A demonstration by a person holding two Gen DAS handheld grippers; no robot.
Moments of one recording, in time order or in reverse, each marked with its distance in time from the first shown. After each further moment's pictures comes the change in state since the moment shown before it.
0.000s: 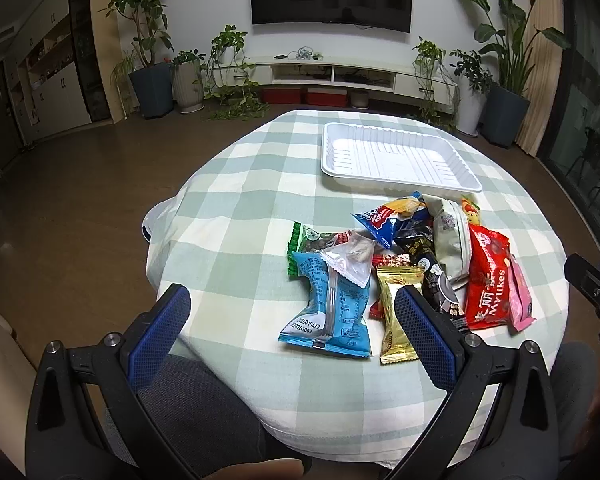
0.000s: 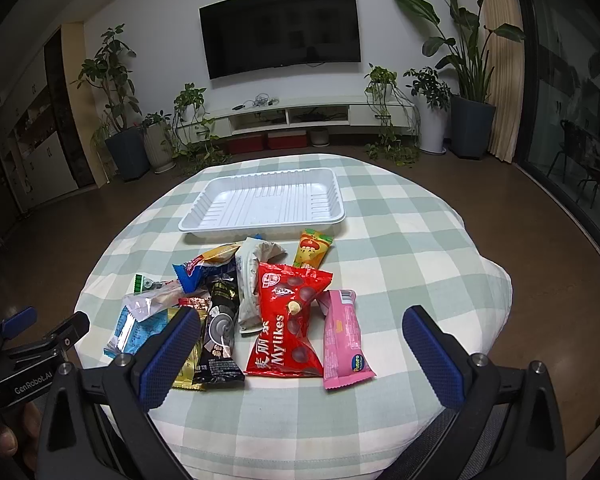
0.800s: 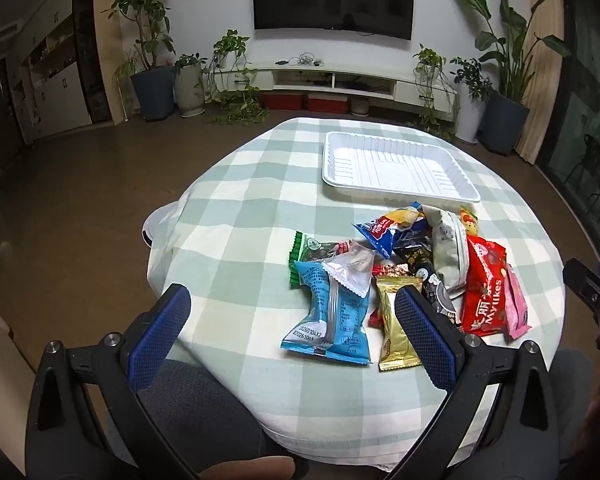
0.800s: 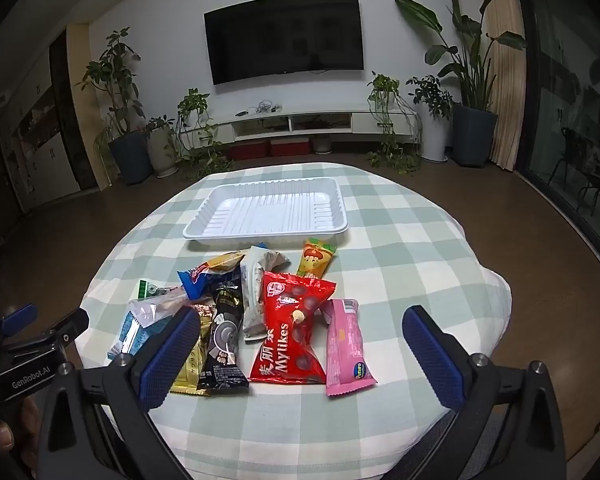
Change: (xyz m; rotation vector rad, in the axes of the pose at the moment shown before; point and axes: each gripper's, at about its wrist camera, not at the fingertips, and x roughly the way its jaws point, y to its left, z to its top) left arm -0.011 0.001 0.006 -0.018 -0.029 -0.014; right arm -0.005 0.004 0.006 -0.009 -0.019 -0.006
